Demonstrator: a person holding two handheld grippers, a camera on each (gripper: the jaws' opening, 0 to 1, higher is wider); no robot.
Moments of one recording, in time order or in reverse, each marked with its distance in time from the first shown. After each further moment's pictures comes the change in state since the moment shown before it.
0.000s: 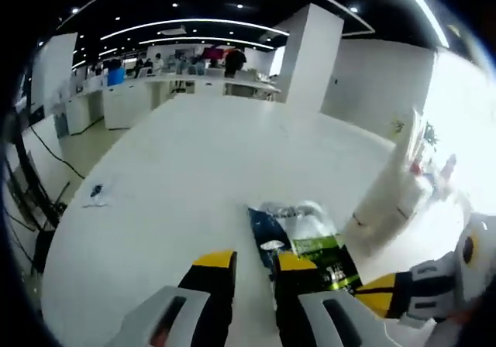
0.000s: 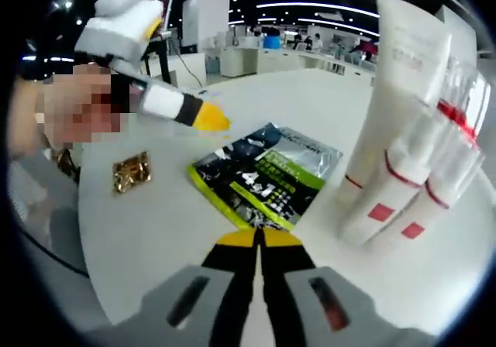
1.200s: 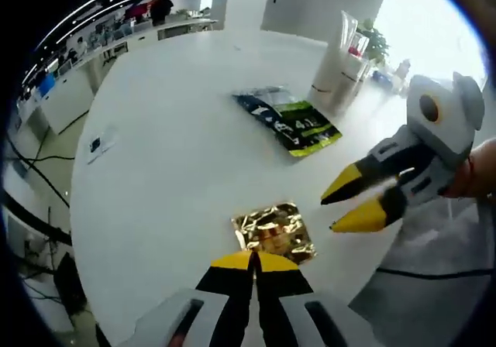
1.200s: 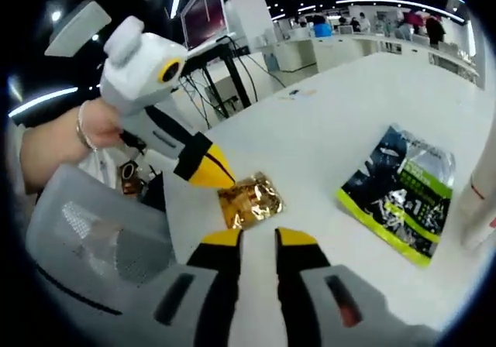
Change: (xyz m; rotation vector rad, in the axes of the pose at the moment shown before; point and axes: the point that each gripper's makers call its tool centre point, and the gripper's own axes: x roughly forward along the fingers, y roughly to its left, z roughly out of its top) left arm -0.091 0.047 -0.110 0.310 0.494 -0.221; right arm 0.005 0.139 0.027 0.091 0.040 0.433
